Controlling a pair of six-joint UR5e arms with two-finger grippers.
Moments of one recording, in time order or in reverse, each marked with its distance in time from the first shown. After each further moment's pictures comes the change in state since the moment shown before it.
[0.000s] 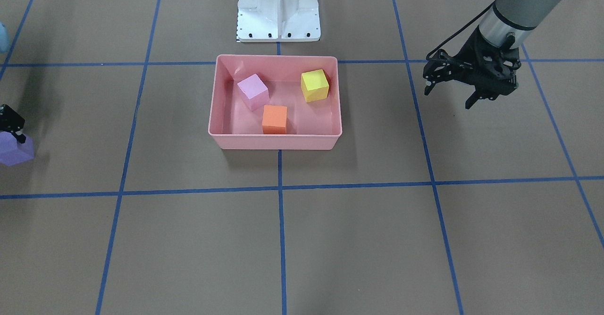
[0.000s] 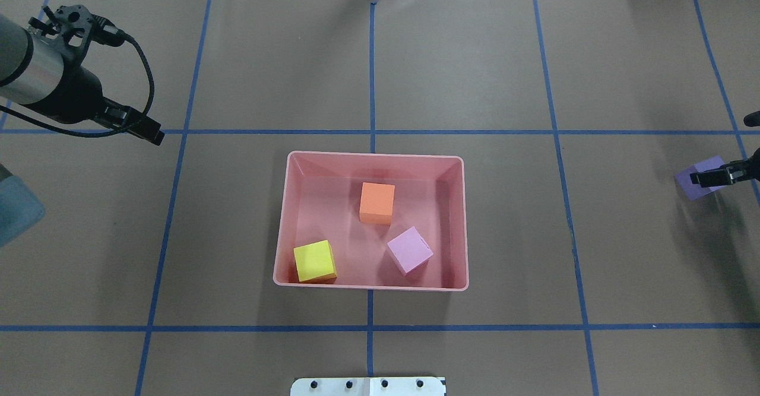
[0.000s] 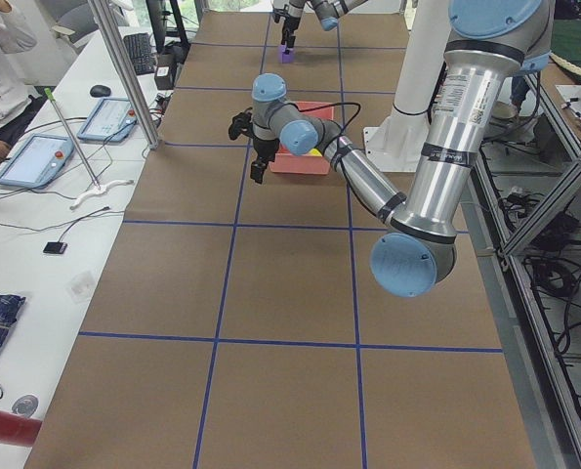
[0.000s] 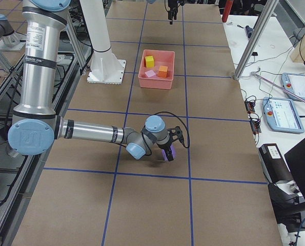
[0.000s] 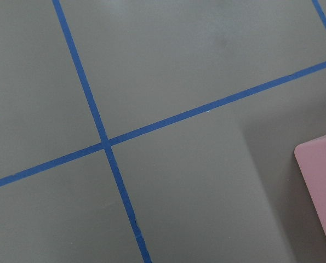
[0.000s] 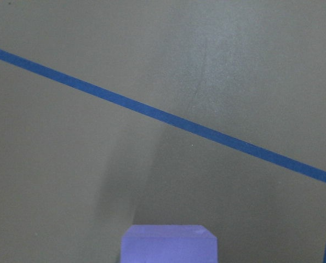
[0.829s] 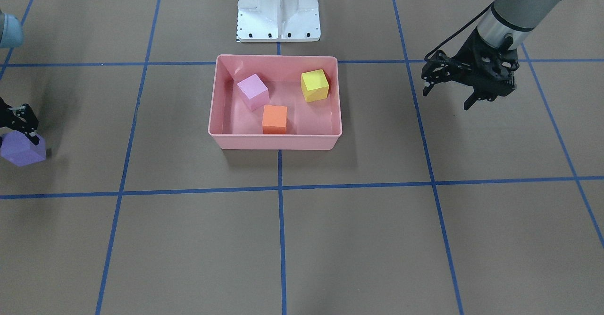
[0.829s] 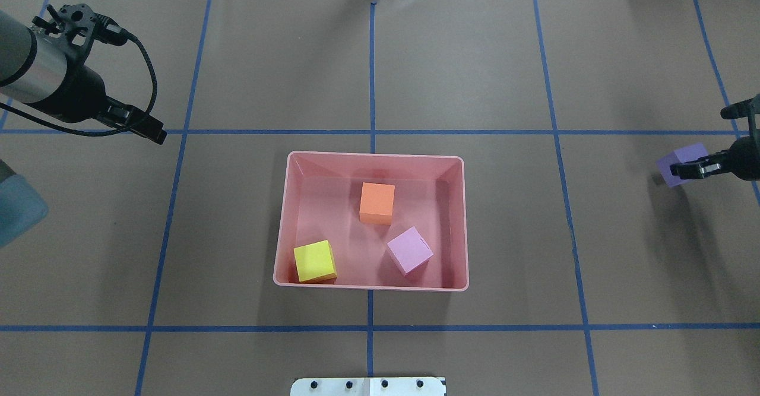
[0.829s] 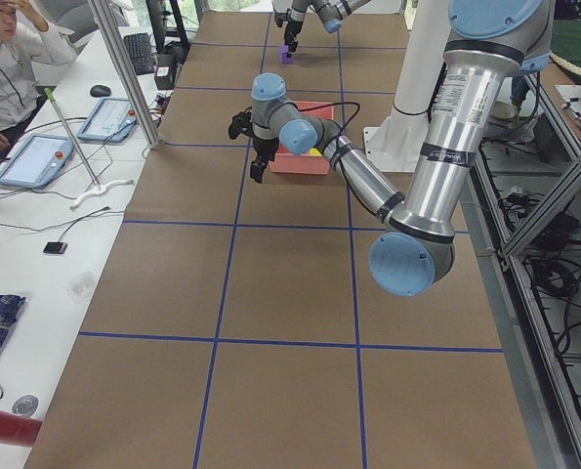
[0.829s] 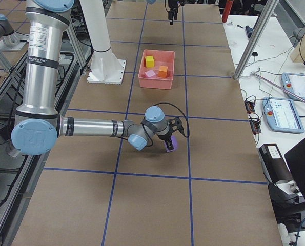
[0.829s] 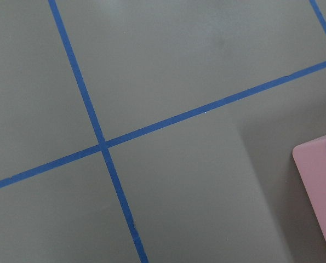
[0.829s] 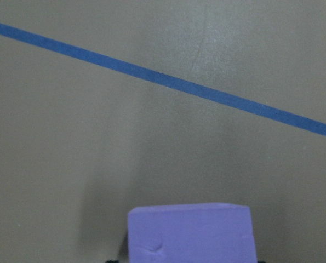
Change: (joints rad) left arm 0.001 -0.008 0.005 0.000 0.001 0.001; right arm -0.043 0.031 0.135 -0.084 -0.029 0.077
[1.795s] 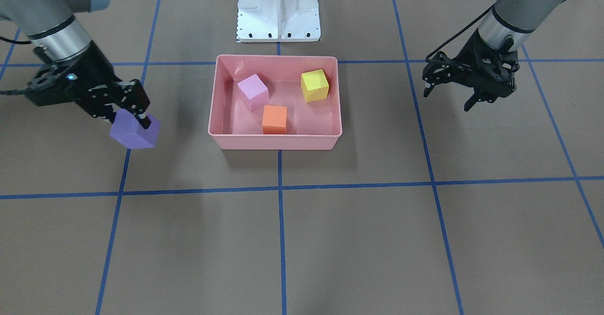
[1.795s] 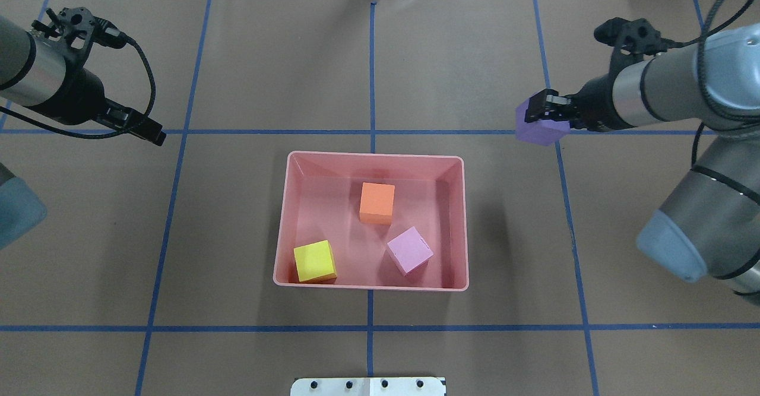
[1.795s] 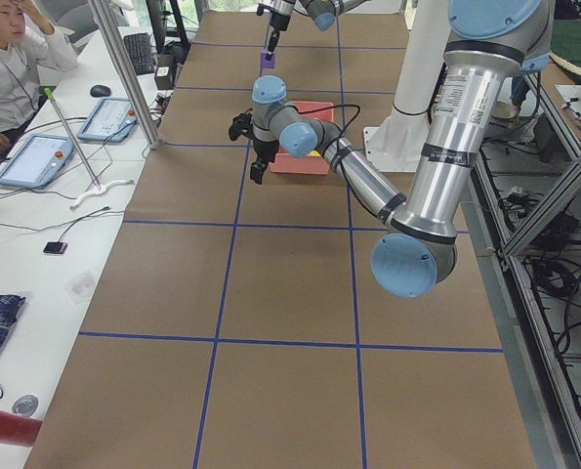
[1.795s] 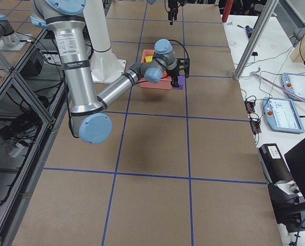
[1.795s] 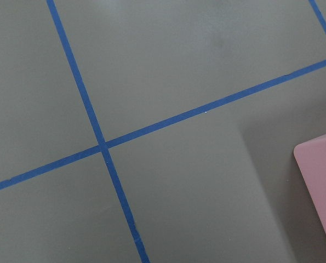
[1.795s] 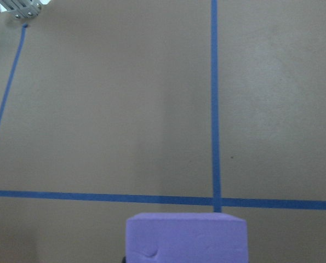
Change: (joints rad) left arm 0.002 0.015 0.009 -0.034 0.002 0.001; right arm -0.250 0.413 0.369 -0.609 -0.154 0.674
